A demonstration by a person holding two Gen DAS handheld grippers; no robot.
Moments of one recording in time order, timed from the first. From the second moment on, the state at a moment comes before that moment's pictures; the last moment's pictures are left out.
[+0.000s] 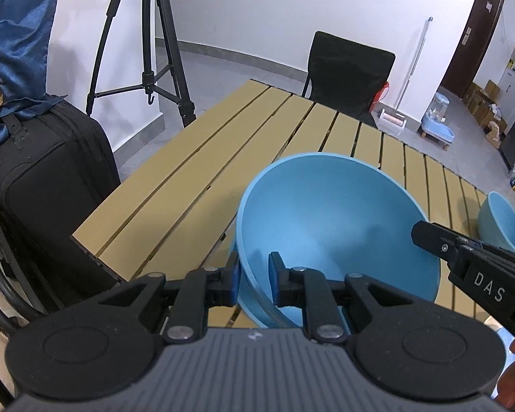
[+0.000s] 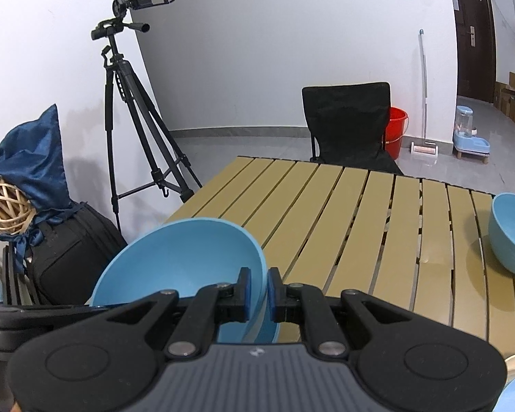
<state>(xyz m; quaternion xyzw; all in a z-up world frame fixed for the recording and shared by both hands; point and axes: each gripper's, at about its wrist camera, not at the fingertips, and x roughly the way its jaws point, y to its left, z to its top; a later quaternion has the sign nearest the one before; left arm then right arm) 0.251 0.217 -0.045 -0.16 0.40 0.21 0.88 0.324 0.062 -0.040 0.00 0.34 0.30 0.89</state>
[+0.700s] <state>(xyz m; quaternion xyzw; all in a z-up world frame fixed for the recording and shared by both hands) 0.264 0.198 -0.079 -0.05 0.39 0.23 0.89 0.336 0.075 -0.080 -0.01 0.37 0.29 0.89</state>
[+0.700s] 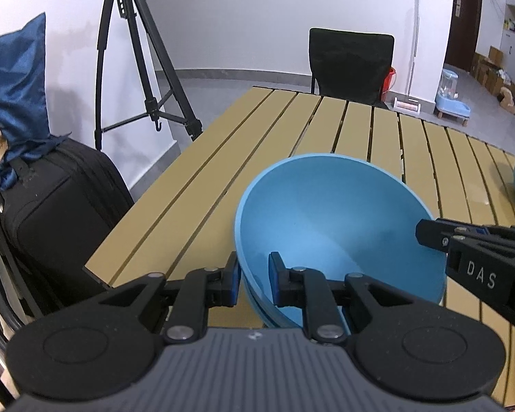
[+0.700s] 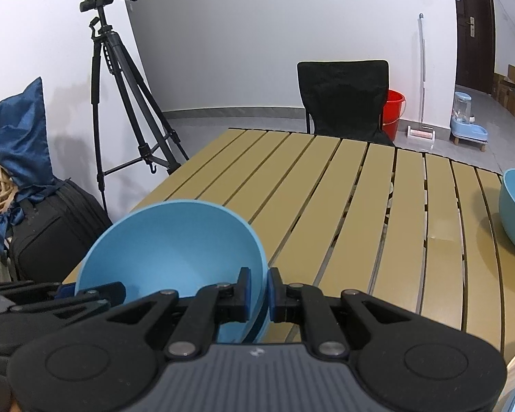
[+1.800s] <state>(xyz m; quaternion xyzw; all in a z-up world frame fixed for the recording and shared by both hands) 0.265 0.172 -0.107 0.03 0.37 0.25 0.89 0.338 0.078 -0.095 -0.02 0.36 0.29 0.89</state>
